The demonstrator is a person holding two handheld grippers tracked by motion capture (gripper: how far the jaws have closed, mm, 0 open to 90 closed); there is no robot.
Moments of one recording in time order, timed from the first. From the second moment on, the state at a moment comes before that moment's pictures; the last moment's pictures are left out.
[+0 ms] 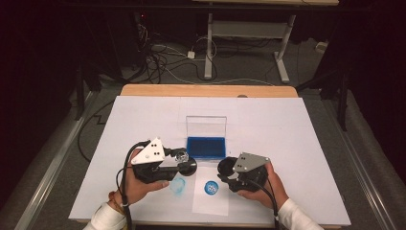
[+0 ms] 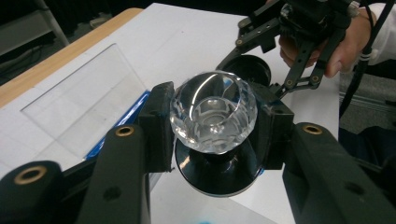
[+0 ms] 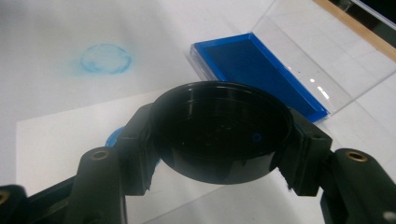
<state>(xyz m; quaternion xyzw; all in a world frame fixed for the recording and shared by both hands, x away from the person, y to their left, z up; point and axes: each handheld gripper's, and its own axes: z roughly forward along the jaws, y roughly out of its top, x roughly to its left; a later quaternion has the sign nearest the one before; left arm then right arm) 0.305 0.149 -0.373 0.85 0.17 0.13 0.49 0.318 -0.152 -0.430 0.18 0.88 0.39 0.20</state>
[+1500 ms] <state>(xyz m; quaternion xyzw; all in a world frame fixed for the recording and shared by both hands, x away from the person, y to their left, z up) 0.313 0.124 -0.372 0.84 0.15 0.11 0.51 0.322 -0.107 -0.438 0.15 0.88 0.41 0.17</state>
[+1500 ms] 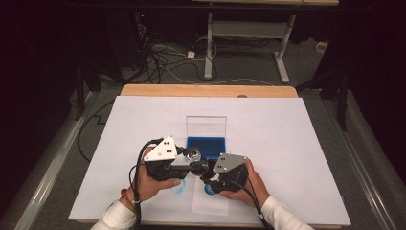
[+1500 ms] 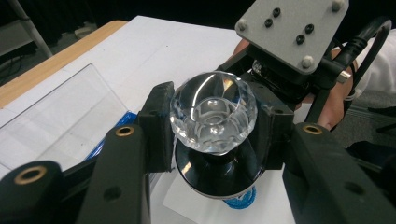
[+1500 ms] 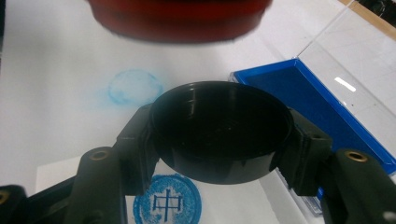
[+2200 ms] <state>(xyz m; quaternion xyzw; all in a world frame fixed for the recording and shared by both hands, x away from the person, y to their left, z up) 0.324 0.114 -0.381 0.83 0.16 0.10 0.52 0.324 -0.106 -0.435 0.17 0.86 0.45 0.15</state>
